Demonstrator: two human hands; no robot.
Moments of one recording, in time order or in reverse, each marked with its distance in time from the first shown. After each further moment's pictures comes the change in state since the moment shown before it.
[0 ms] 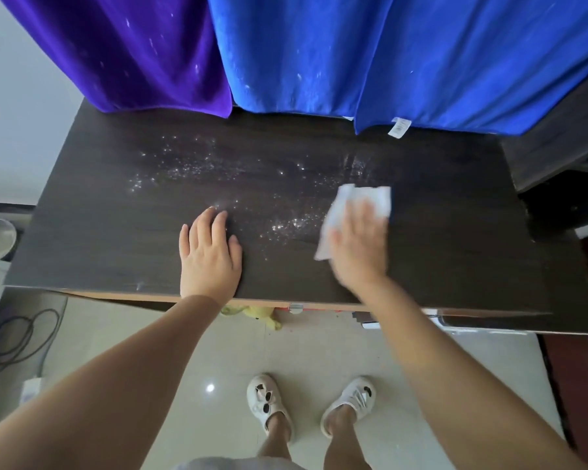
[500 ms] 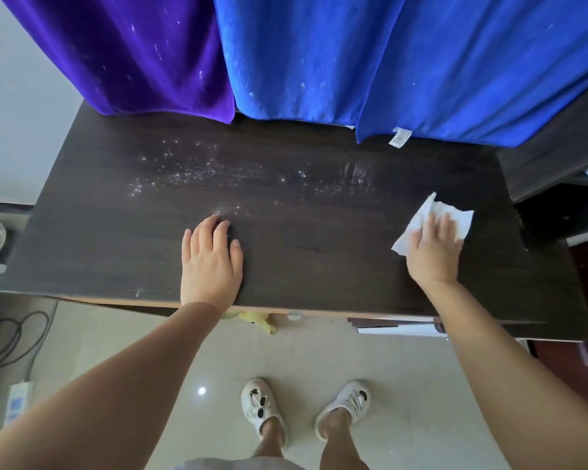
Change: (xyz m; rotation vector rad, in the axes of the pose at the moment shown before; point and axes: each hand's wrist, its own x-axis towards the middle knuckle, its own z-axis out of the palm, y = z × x) left_hand 0.002 -0.002 -0.001 -0.049 -0.007 -0.019; right_hand 0.010 0.104 -0.020 0.005 -0.001 0.370
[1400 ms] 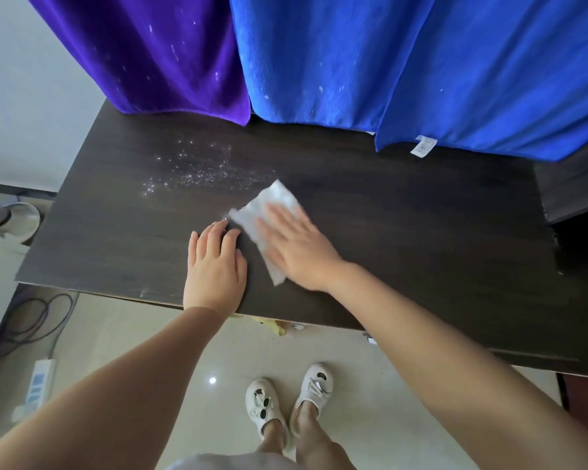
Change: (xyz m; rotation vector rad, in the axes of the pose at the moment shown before) left_hand 0.001 0.002 0.000 0.085 -0.036 0.017; right_hand -0.031 -0.167 0.018 -0.038 -0.264 -1.029
